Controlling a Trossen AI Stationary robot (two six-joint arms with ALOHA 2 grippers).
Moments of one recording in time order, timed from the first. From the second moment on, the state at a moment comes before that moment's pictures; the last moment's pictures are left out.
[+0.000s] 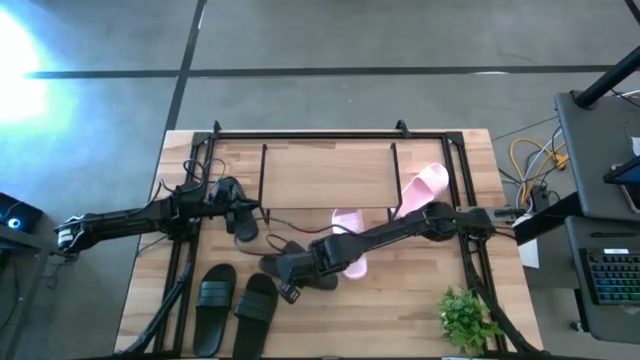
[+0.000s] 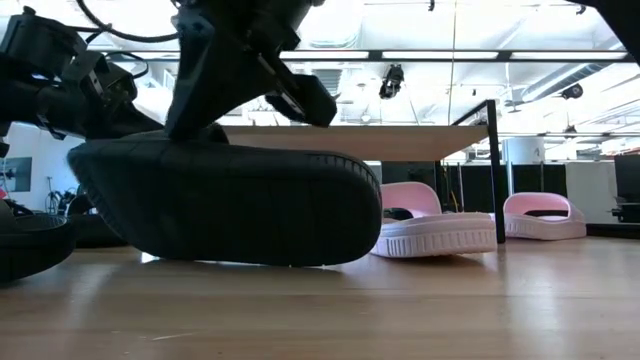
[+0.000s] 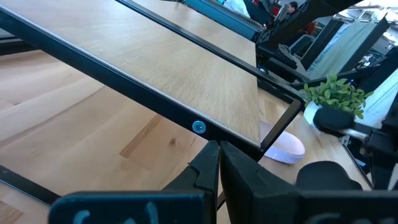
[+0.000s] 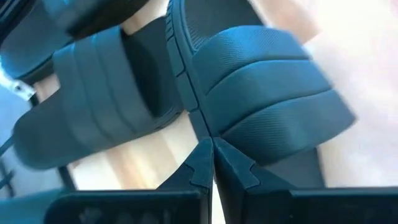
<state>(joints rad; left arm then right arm) 0.29 0.31 0.01 0.07 0.12 -0.41 0.29 2.35 2.12 -0.78 0.04 0.92</state>
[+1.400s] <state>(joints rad) 0.29 0.31 0.01 0.07 0.12 -0.41 0.14 2.42 2.12 -0.50 -0.30 0.64</state>
